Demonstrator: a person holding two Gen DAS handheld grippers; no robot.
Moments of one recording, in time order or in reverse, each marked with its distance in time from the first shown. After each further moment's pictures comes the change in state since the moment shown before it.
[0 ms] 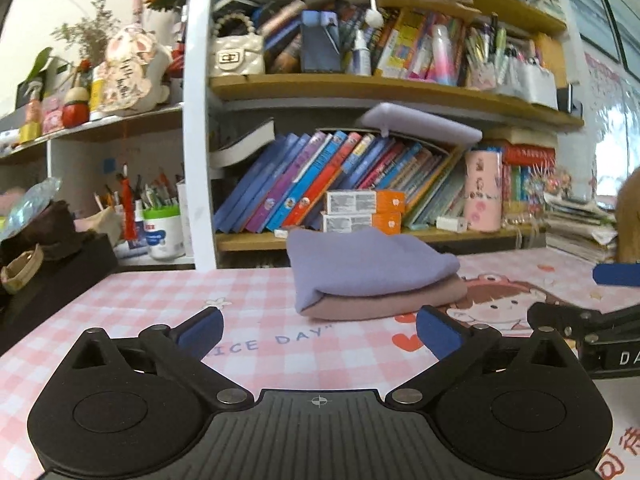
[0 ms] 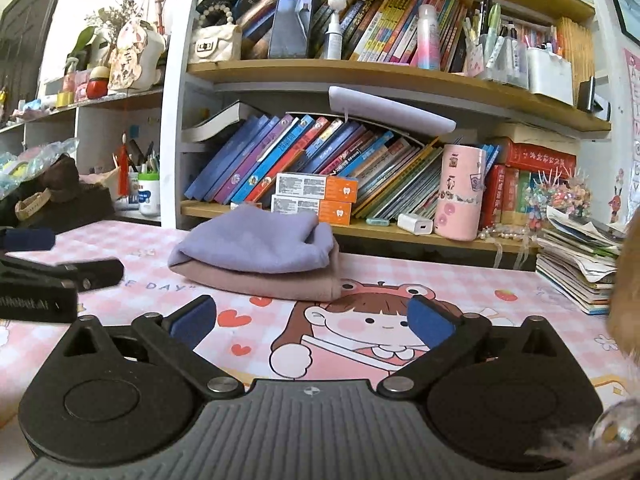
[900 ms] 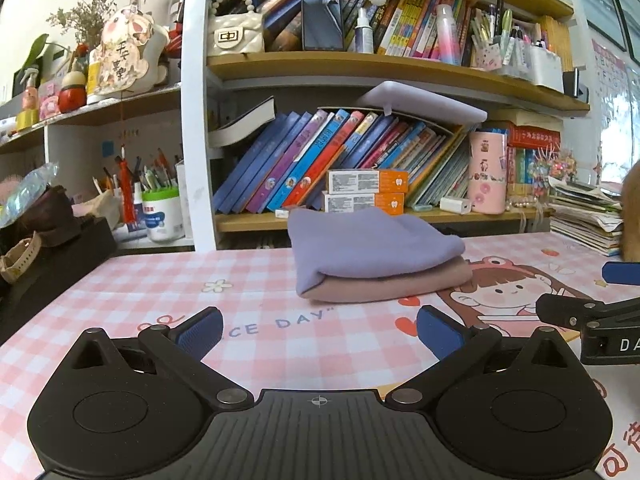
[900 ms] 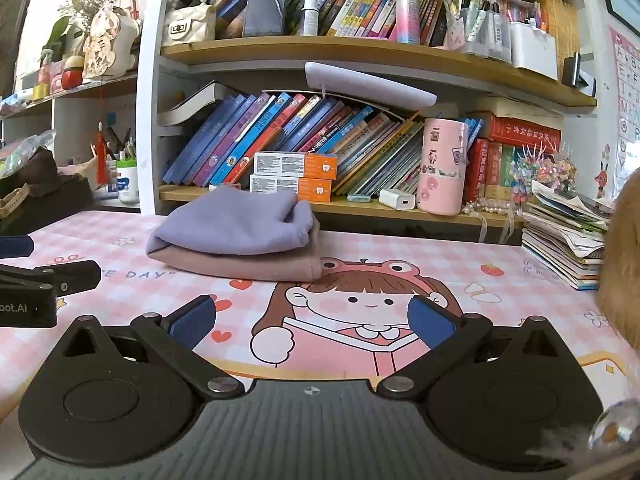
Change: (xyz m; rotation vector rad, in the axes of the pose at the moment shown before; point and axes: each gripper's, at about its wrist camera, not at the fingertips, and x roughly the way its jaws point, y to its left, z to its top) left arm 0.009 0.000 0.000 0.001 0.066 0.010; right arm 0.008 -0.006 -0.001 0.041 0.064 -0.047
